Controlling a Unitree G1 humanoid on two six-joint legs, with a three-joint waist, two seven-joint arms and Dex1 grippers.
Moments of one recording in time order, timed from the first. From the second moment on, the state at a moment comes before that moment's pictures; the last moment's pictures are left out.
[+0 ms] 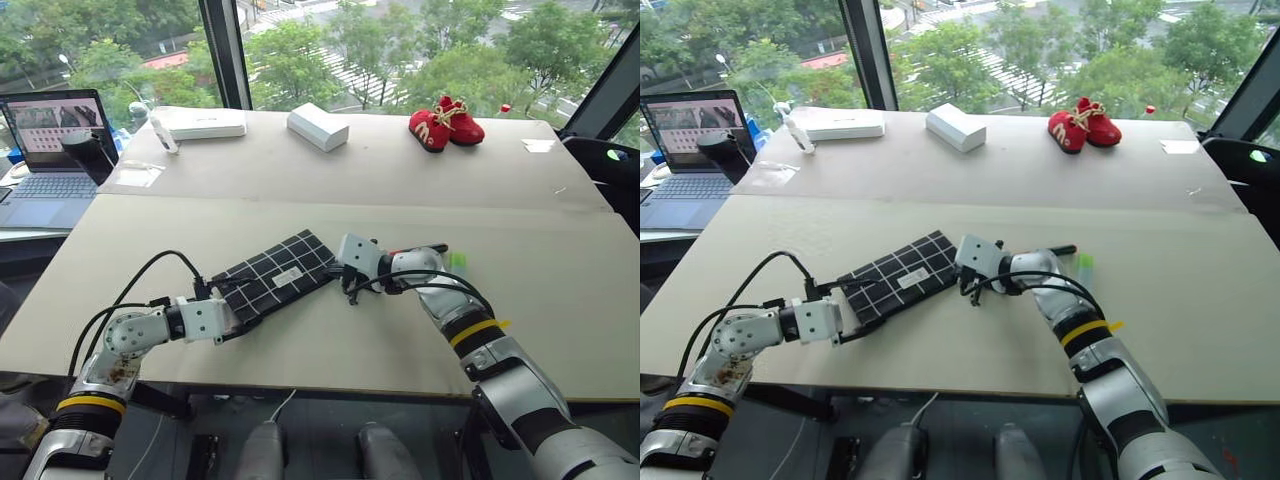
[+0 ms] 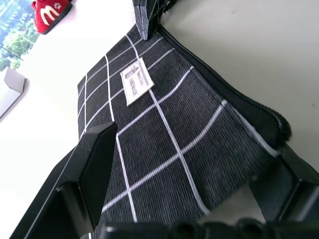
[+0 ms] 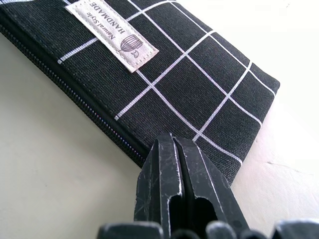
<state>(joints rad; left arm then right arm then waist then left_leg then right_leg) -0.26 0.67 -0.09 0.34 0.05 -0.64 -0.91 -0.77 -0.33 0.37 0.54 -0.11 0.01 0.87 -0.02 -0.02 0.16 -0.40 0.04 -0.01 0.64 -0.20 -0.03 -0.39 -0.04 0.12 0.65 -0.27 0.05</state>
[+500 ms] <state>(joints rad) -0.25 0.66 -0.14 0.20 0.08 -0.47 -0.87 -0.77 -0.33 0.37 0.55 -0.11 0.01 0.87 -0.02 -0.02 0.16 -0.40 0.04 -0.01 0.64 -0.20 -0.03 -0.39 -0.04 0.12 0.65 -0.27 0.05</state>
